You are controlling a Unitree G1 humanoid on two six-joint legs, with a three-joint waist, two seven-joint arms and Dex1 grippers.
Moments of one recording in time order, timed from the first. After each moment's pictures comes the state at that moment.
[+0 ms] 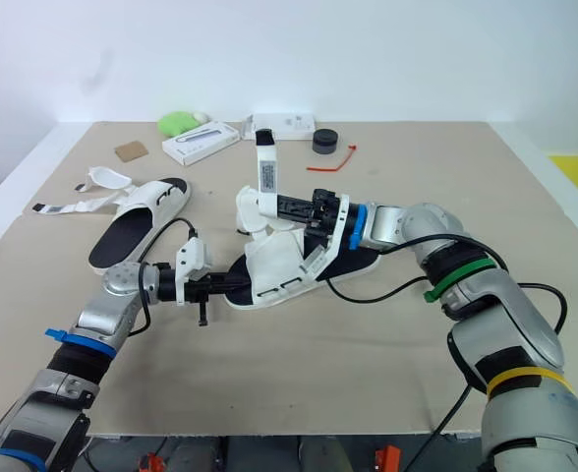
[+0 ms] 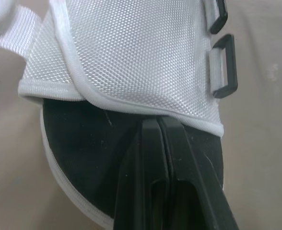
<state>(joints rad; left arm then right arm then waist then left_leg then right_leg) -0.51 0.41 -0.18 0.36 -0.23 0.02 -1.20 -1.09 -0.72 0.66 0.60 -1.48 -0.85 -0.85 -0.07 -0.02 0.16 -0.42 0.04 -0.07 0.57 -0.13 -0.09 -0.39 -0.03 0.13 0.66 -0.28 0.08</state>
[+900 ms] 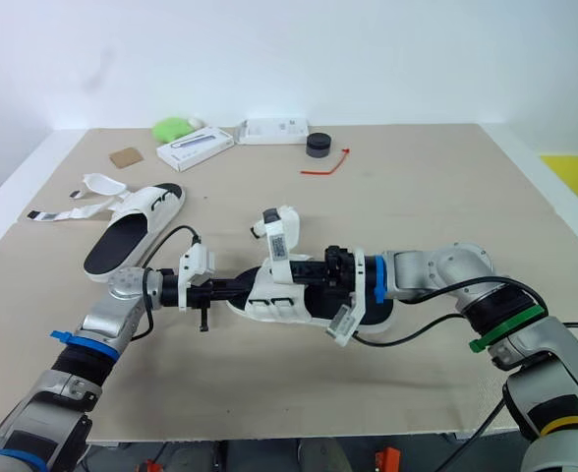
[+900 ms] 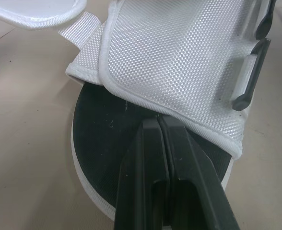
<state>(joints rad) -0.51 0.40 -0.20 0.41 -0.23 0.01 -1.21 -0.82 -0.90 0.61 0.28 -1.23 -1.05 -0.53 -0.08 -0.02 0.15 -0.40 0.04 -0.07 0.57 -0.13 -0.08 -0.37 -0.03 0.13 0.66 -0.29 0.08</state>
